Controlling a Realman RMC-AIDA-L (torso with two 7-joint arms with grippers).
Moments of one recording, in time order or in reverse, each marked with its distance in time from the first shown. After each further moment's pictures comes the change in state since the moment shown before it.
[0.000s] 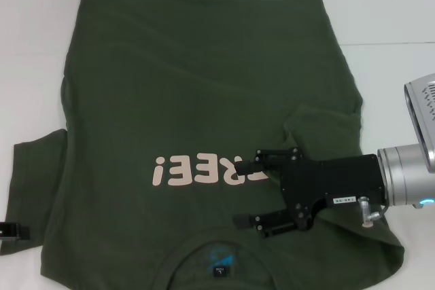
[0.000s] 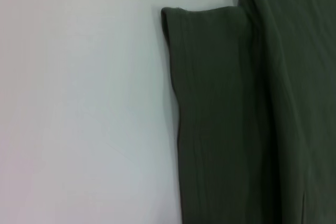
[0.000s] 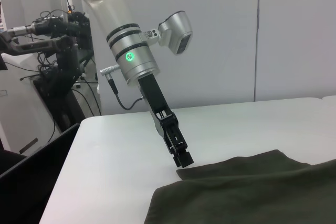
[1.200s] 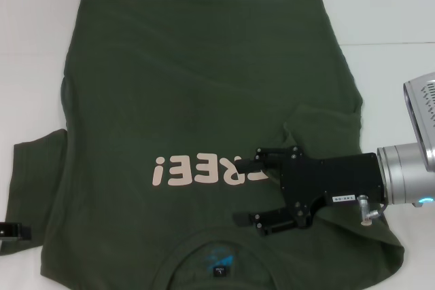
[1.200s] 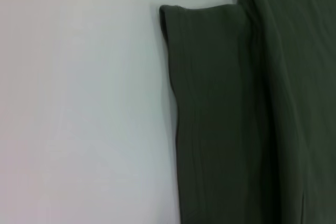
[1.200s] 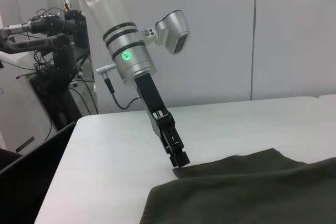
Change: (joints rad) left arm -0.001 0.000 0.004 -0.006 0.000 -0.003 -0.003; right arm 0.002 0.000 0.000 0.000 0.000 0.010 0.000
